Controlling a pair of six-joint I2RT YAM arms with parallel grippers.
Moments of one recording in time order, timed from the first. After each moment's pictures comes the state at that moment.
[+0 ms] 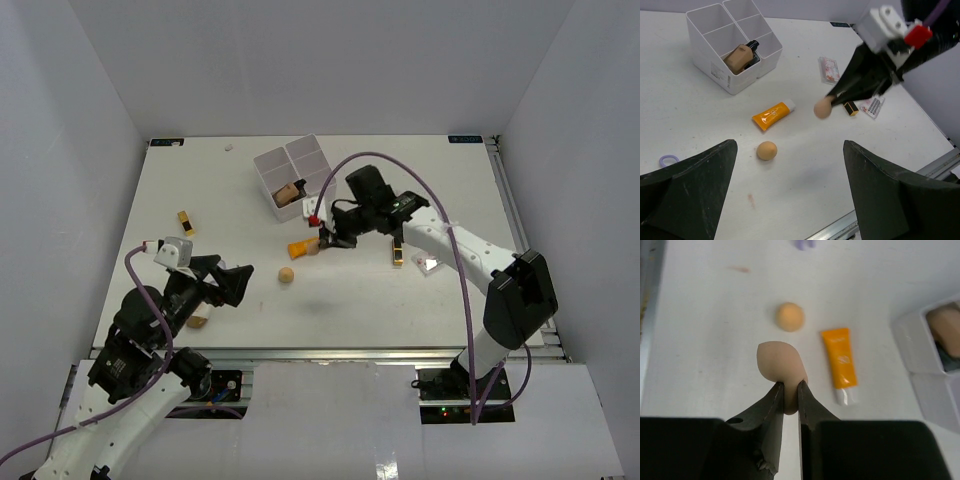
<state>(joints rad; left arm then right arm) -0.58 0.27 0.69 -0.48 -0.09 -0.32 0.71 1.62 1.34 -0.54 -0.65 -0.84</state>
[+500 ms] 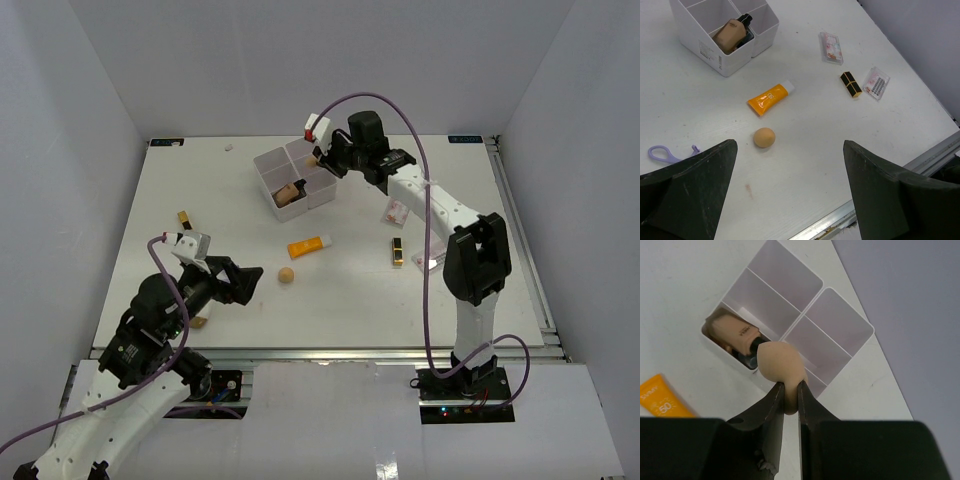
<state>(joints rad) -0.58 0.35 0.67 -0.47 -0.04 -0.32 0.57 1.95 1.78 -0.27 -0.38 -0.58</state>
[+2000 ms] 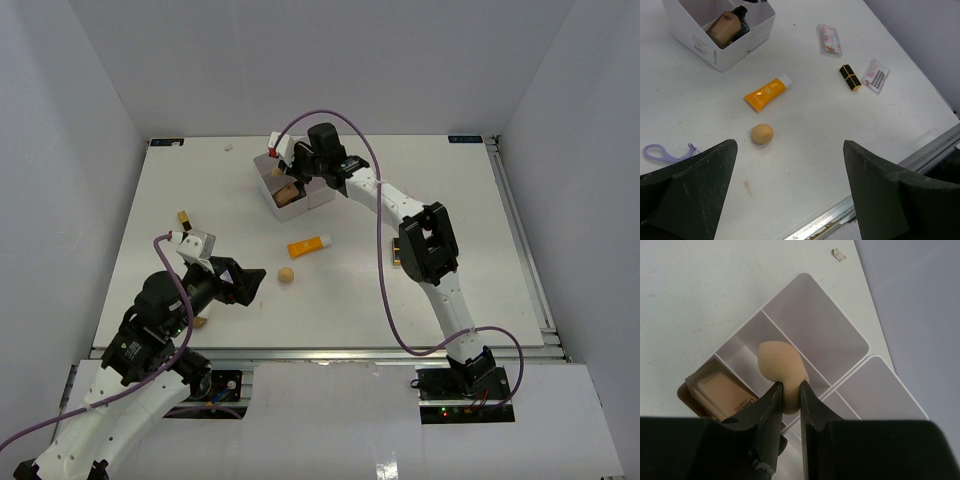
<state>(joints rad) -0.58 0.37 0.67 -0.47 -0.02 -0.31 0.65 2.36 2.13 -0.21 -0.41 -0.66</state>
